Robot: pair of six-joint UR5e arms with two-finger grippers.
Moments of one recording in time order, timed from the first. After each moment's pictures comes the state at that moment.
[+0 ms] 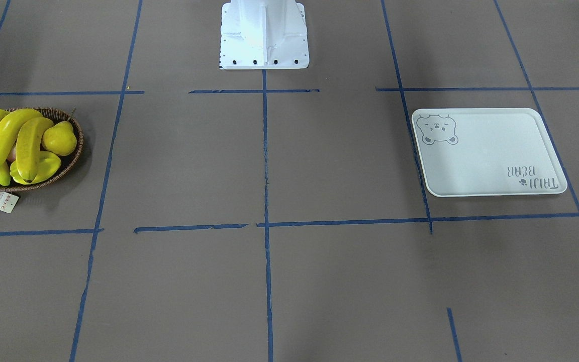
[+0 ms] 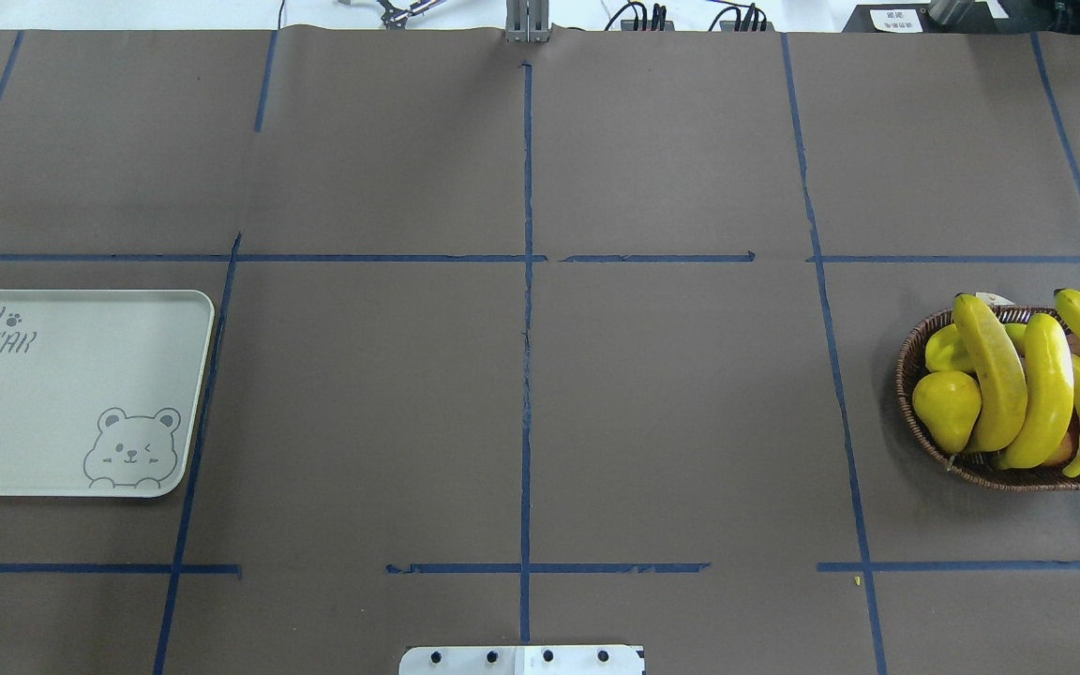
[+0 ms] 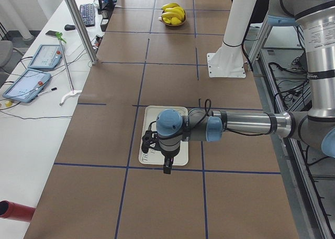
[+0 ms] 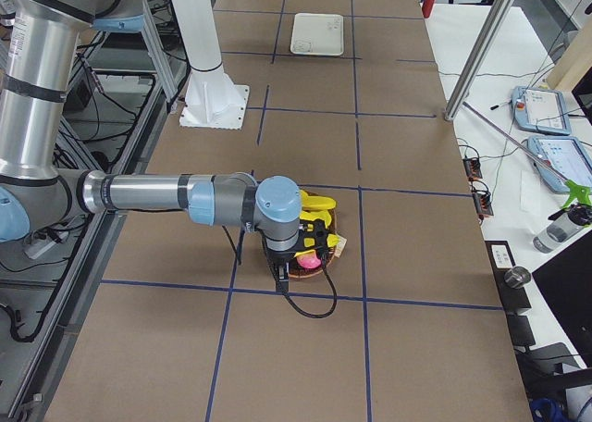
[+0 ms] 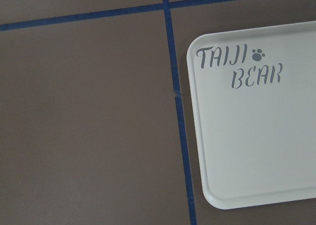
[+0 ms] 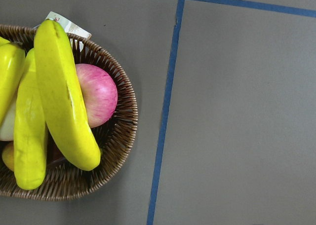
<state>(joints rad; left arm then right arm) -1.57 -1.31 -1.84 -1.54 -2.37 0.14 1.58 -1.88 1.93 -1.65 2.33 -0.16</state>
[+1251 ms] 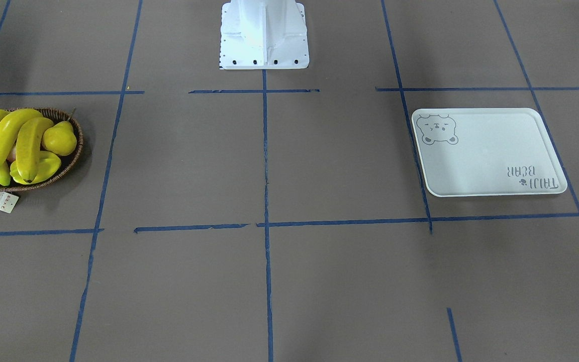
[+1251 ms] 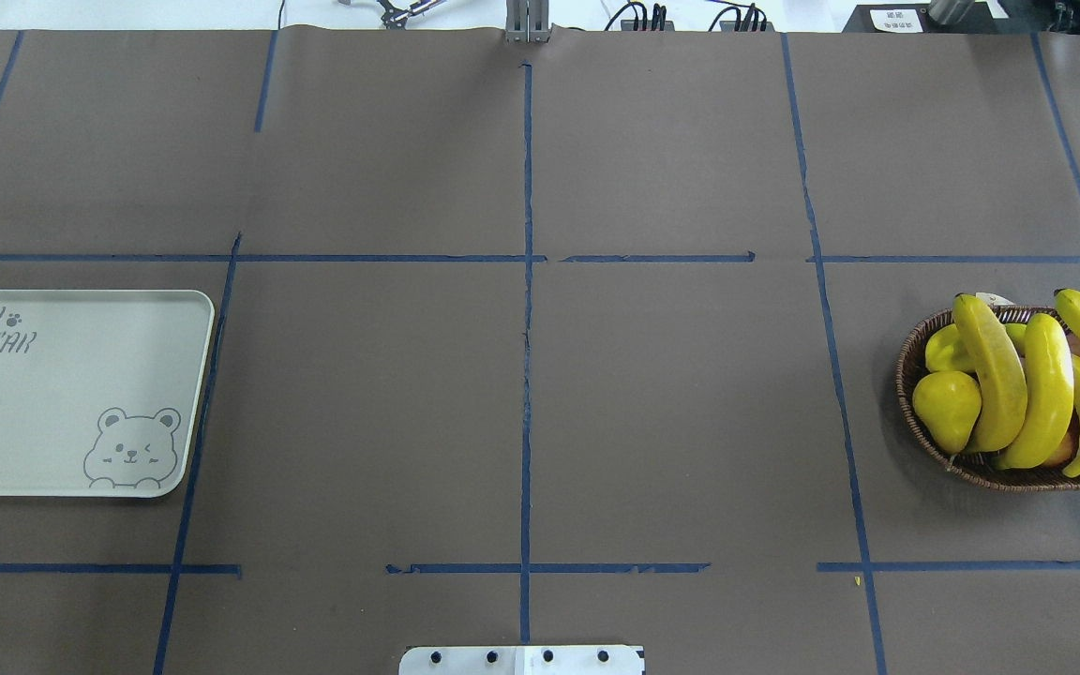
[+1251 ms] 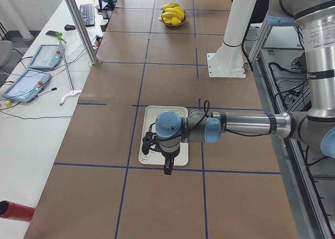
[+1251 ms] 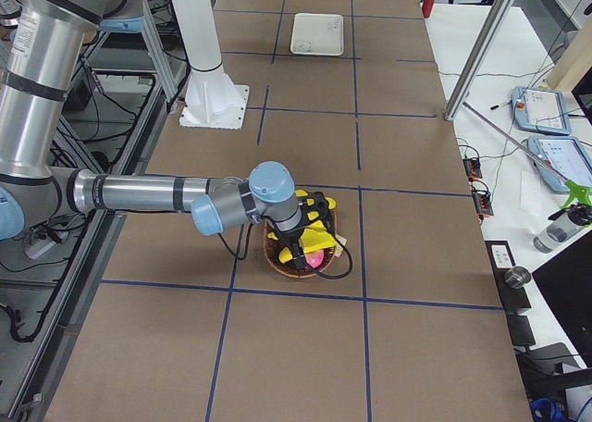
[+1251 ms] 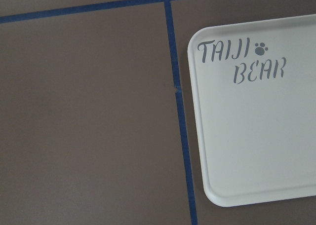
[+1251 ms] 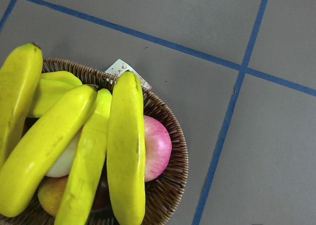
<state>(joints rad) -1.56 -1.31 -1.83 -1.54 -2.37 0.14 1.41 -1.95 1.91 -1.10 2.33 0.08</state>
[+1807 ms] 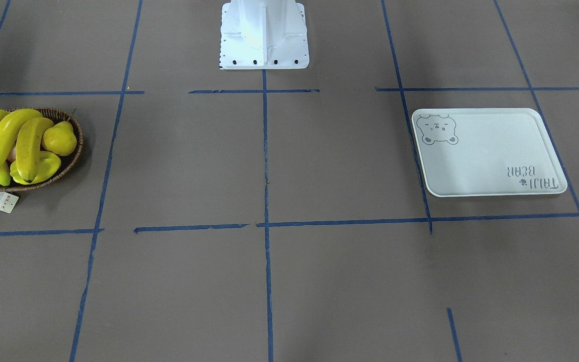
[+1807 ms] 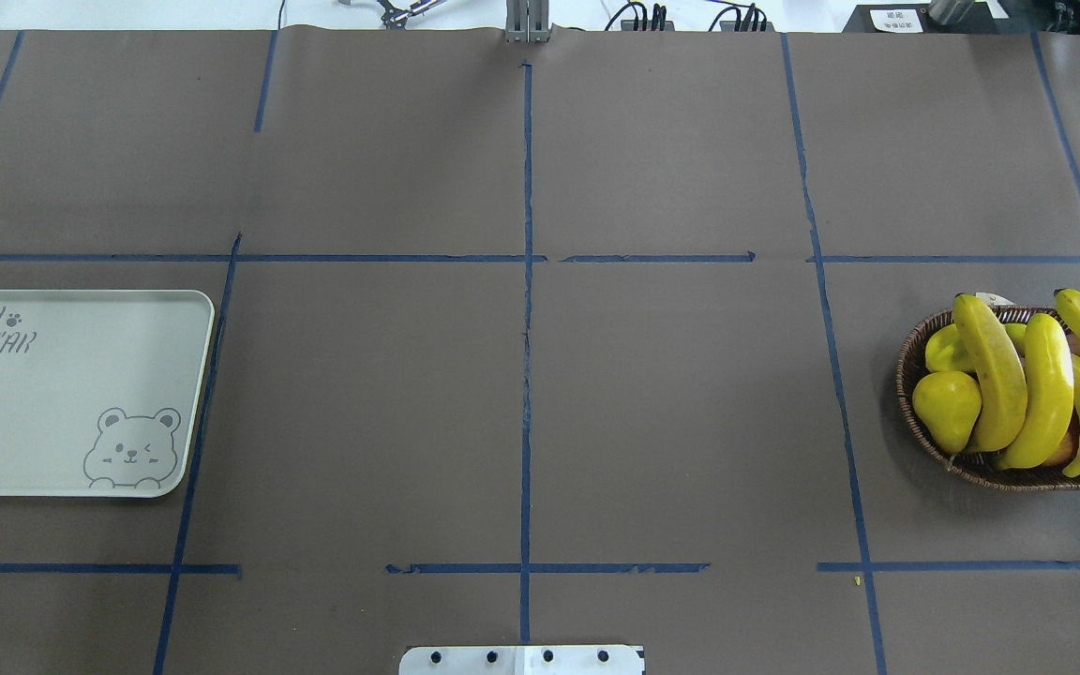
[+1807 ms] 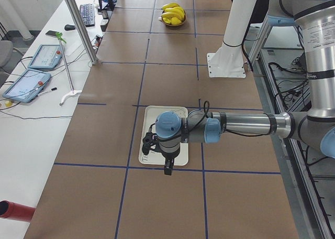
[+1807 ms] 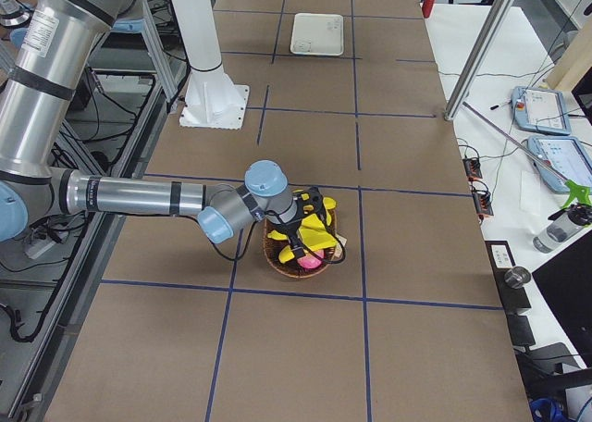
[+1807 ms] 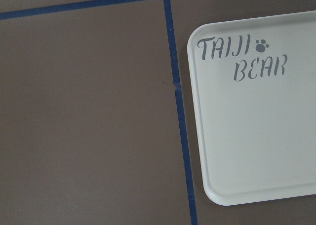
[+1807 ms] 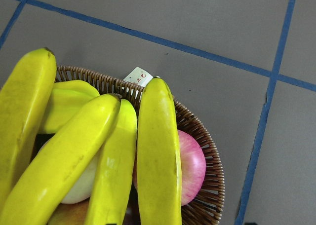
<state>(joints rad) -1.55 -1.31 -1.83 -1.54 -2.37 0.14 1.24 -1.97 1.87 -0.86 2.21 0.31</state>
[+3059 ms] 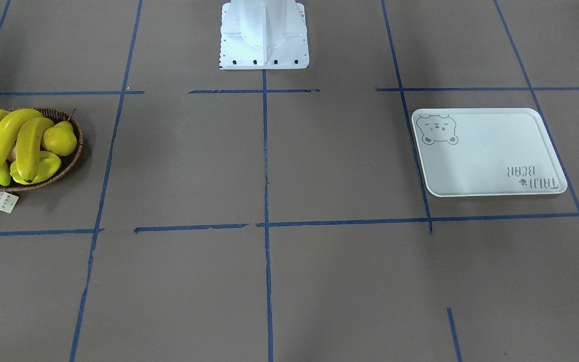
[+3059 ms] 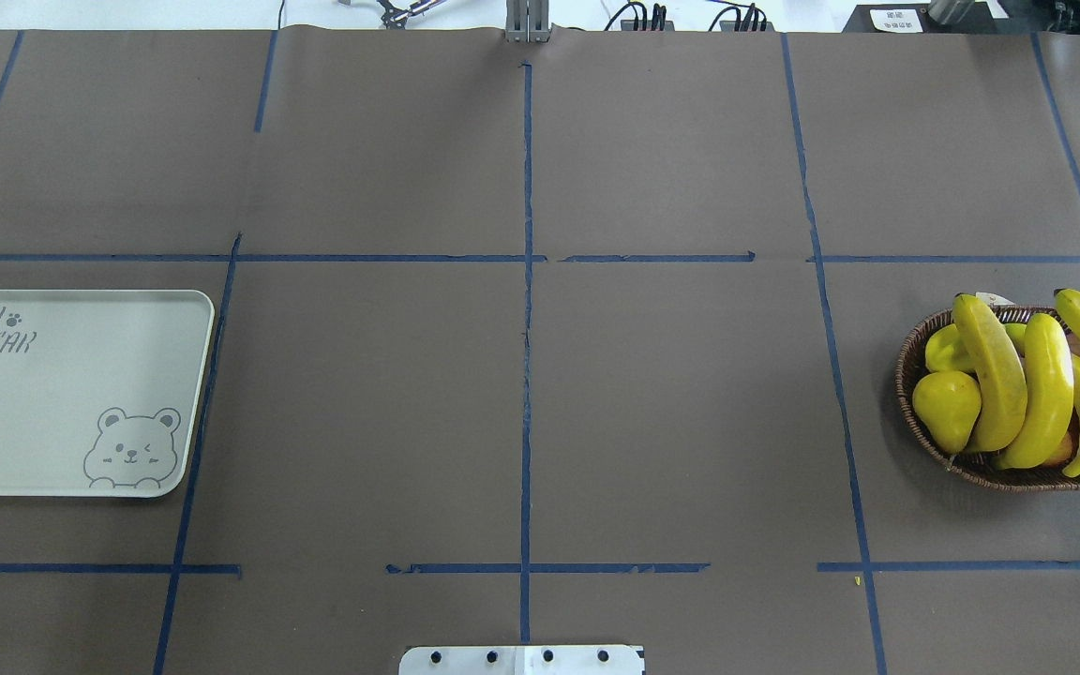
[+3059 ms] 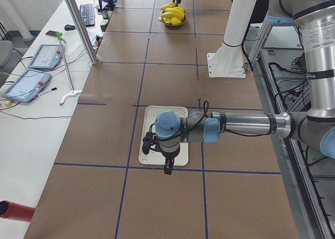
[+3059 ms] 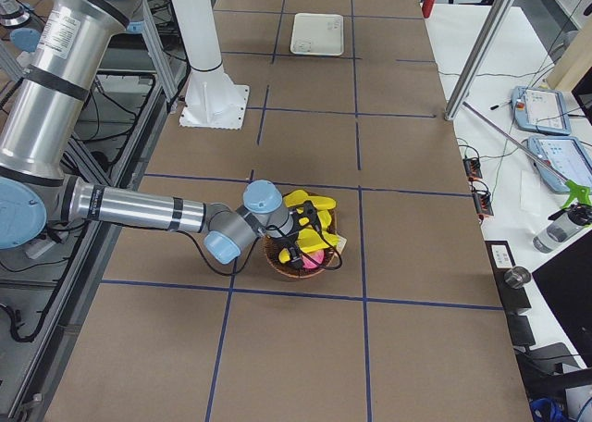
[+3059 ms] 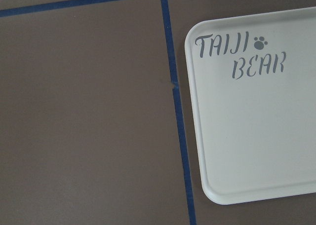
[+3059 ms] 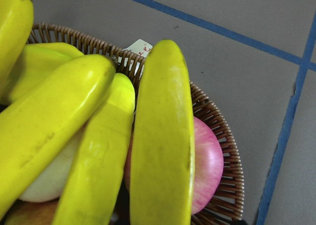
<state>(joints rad) -1.54 -1.31 -1.83 -1.54 -2.37 0.14 1.09 -1.97 1.73 -0.64 2.10 0.38</state>
